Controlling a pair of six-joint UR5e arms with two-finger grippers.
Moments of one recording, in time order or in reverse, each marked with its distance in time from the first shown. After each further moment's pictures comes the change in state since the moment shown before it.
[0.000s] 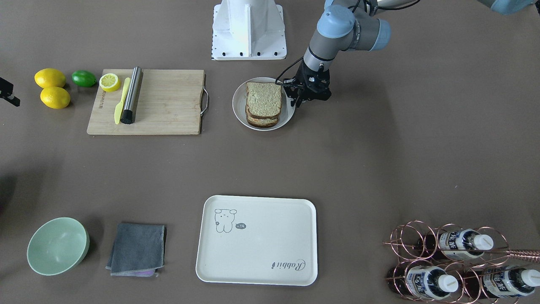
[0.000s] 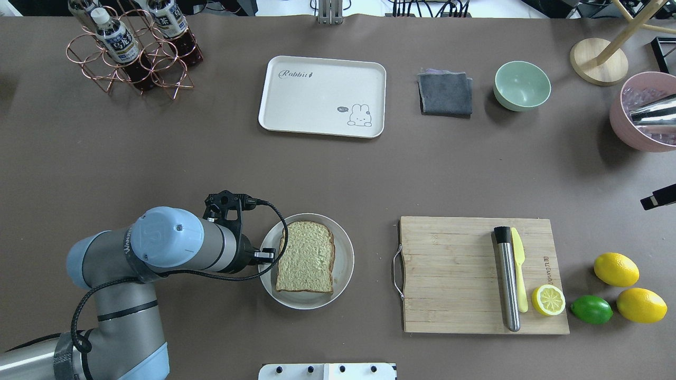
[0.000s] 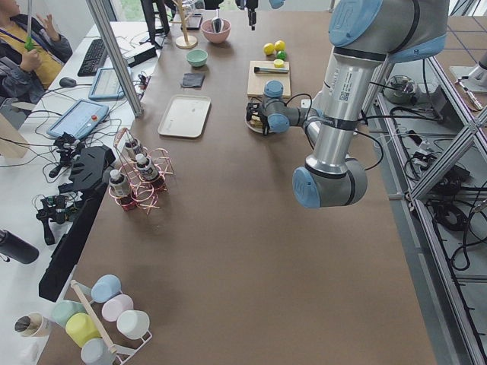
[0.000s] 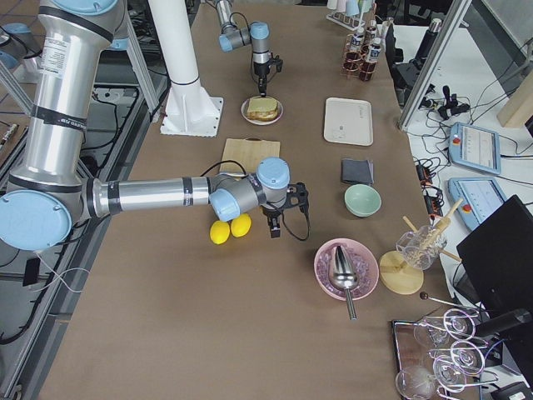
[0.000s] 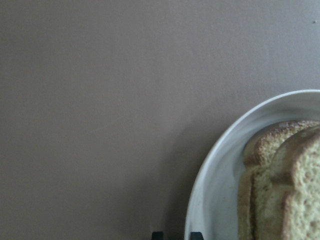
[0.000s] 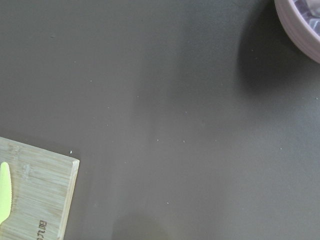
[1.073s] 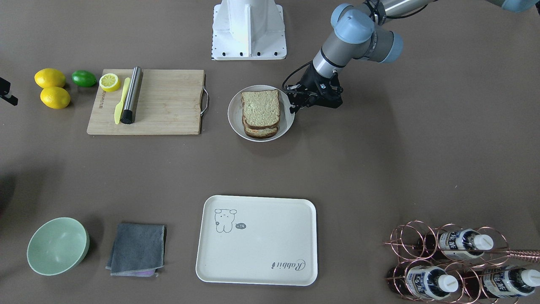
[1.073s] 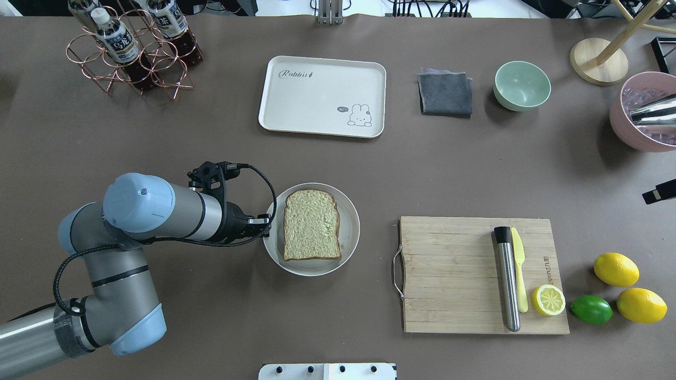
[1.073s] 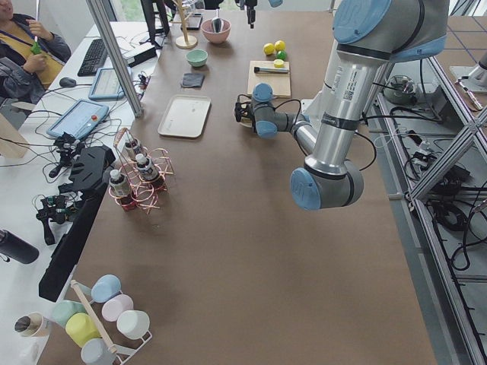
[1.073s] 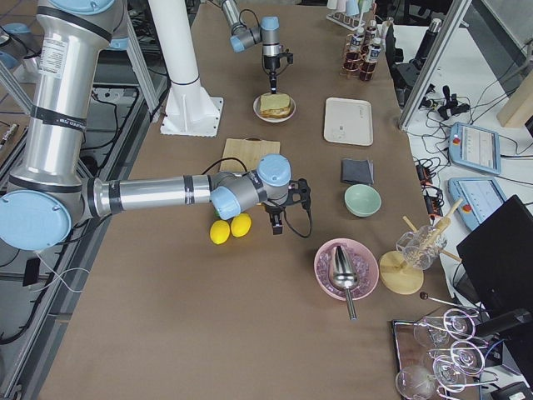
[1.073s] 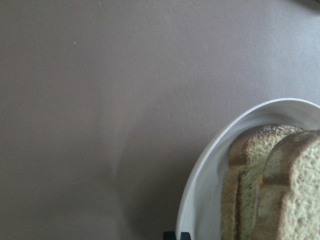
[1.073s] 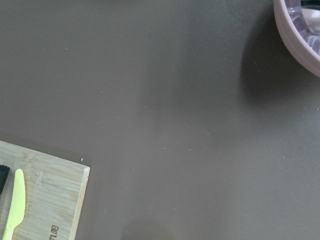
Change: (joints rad) left arm -0.125 -0.012 0.093 -0.244 -0.114 -0.151; right arm 0.022 0.009 0.011 -0.004 0.015 0.000
